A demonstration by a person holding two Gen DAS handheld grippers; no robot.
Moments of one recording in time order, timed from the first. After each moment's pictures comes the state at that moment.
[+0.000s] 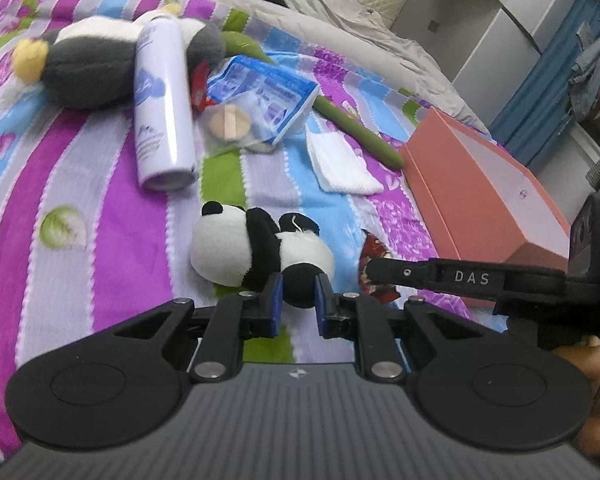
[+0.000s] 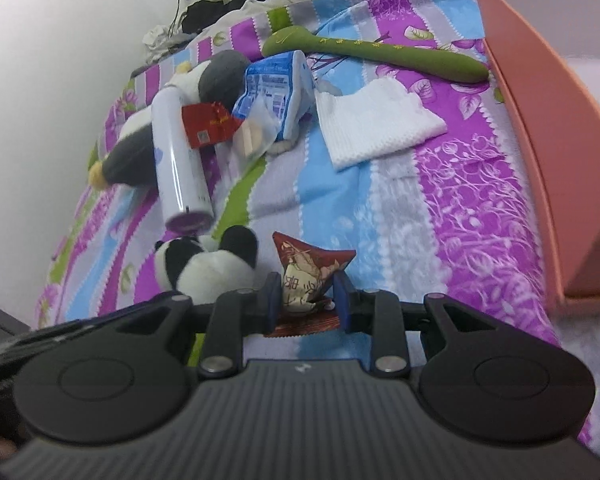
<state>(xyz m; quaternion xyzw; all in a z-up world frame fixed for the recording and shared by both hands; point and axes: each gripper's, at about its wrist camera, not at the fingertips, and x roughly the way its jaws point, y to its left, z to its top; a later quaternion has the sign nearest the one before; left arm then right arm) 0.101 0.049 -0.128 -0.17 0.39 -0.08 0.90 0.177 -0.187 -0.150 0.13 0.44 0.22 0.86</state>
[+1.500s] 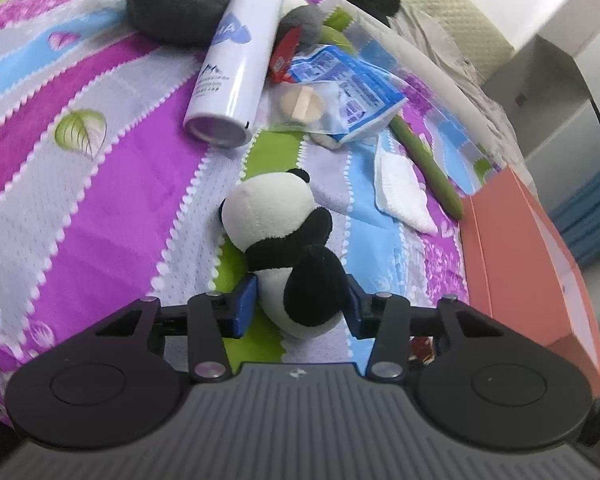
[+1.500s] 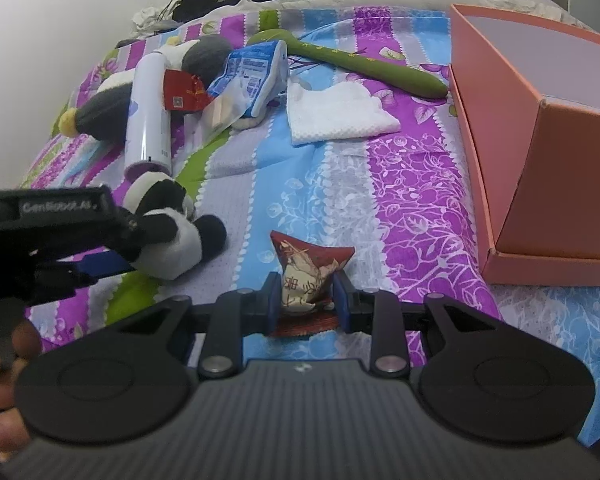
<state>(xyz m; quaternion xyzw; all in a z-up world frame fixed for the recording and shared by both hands) 0.116 0.032 -0.171 -0.30 0.38 0.05 0.87 0.132 -0.192 -0.164 0.03 0.40 0.17 0.90</state>
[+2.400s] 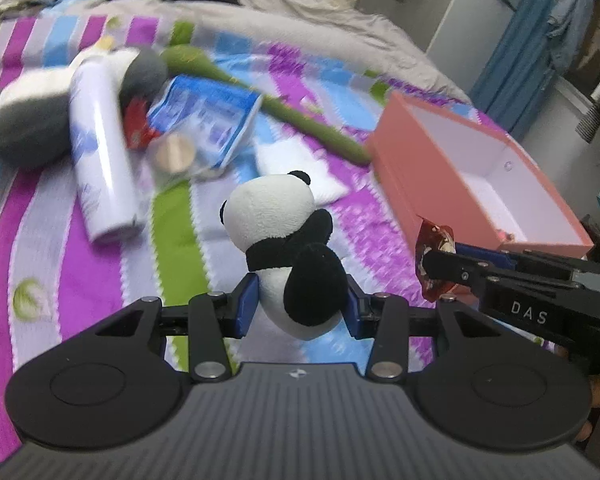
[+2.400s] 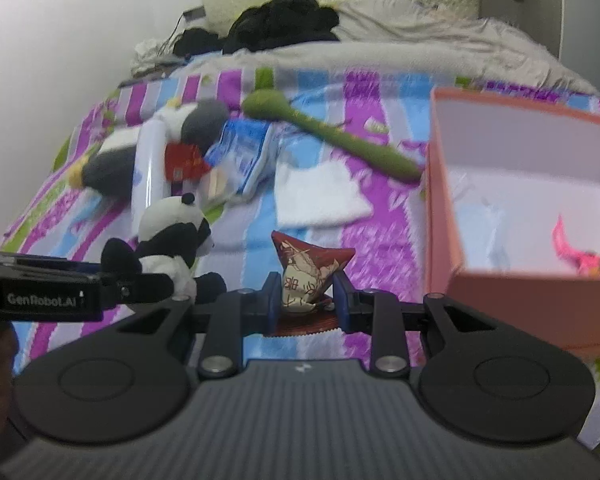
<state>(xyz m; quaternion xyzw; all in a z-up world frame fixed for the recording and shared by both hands) 0.140 0.005 -0.095 -0.10 0.41 -0.12 0.90 0.142 -0.216 -0.090 0.02 0.35 0.16 0.92</state>
